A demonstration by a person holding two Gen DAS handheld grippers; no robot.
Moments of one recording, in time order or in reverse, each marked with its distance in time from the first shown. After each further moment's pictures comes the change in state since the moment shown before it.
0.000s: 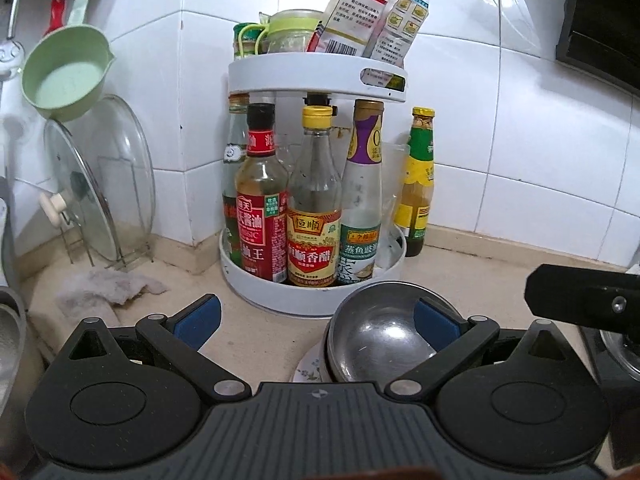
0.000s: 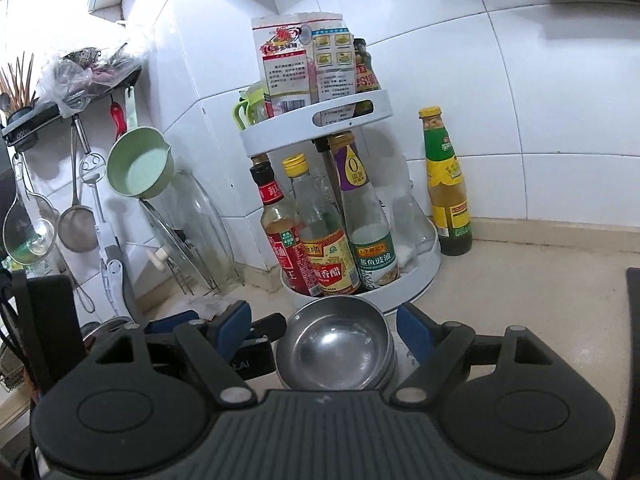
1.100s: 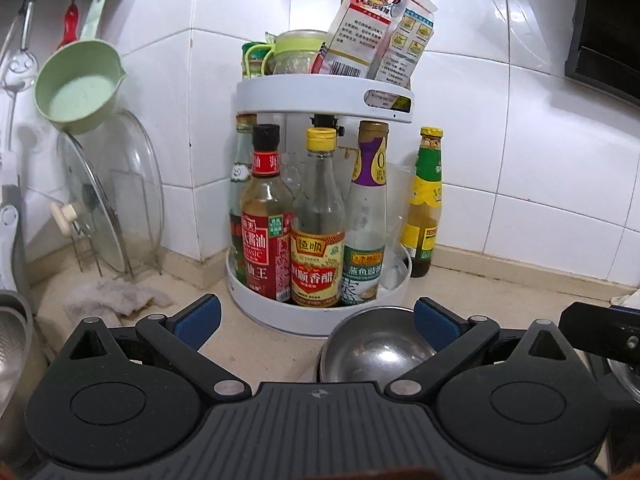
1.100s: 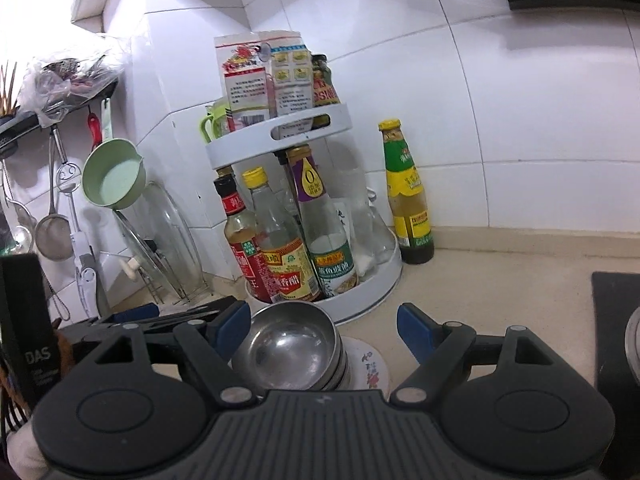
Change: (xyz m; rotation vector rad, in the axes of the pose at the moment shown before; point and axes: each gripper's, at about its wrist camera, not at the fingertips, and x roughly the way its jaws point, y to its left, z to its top) left arm -0.002 -0.012 0.006 -0.025 -0.049 0.041; right arm -0.017 -0.023 -0.005 -0.010 -0.046 -0.077
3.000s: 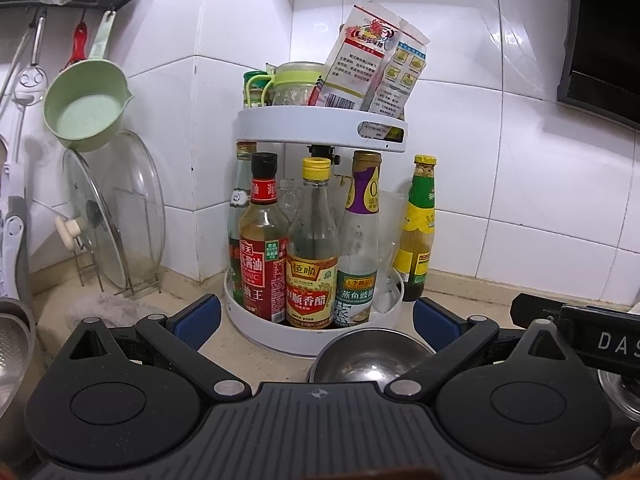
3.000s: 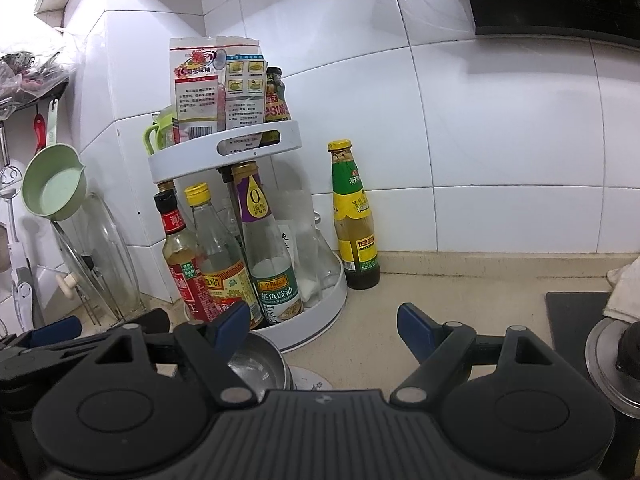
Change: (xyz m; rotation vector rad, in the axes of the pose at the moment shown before) left arm -0.016 -0.004 0.002 -0.022 -0.077 -0.009; right arm 0.023 0.004 0.005 -0.012 -0.061 -0.198
